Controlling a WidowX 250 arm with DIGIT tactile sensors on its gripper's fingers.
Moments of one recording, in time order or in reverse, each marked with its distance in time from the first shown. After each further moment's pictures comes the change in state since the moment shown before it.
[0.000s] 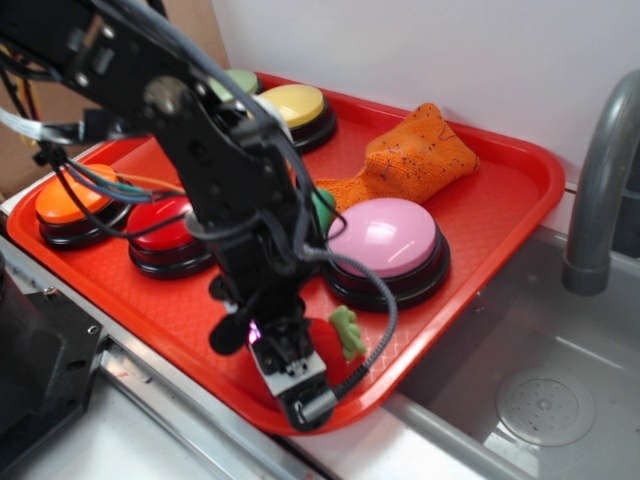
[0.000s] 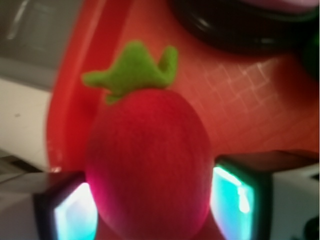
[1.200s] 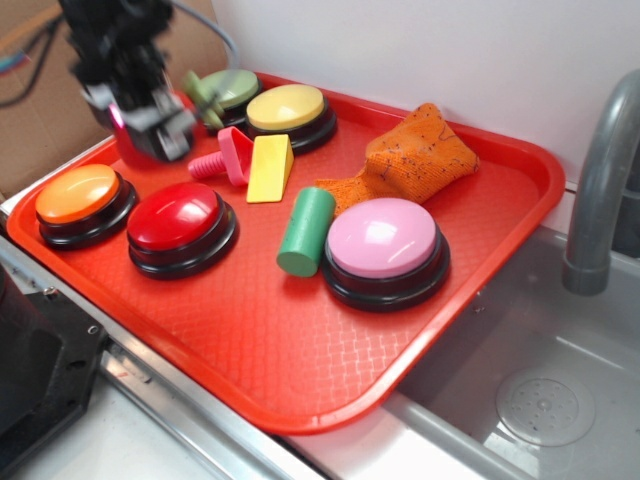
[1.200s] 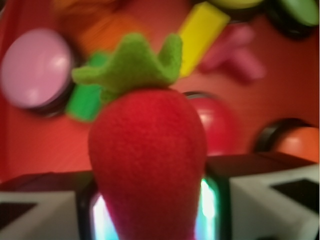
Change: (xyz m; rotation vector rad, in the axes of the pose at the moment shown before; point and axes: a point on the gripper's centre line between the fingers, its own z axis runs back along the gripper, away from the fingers) arm -0.005 0.147 0.133 0.160 -0.056 0.314
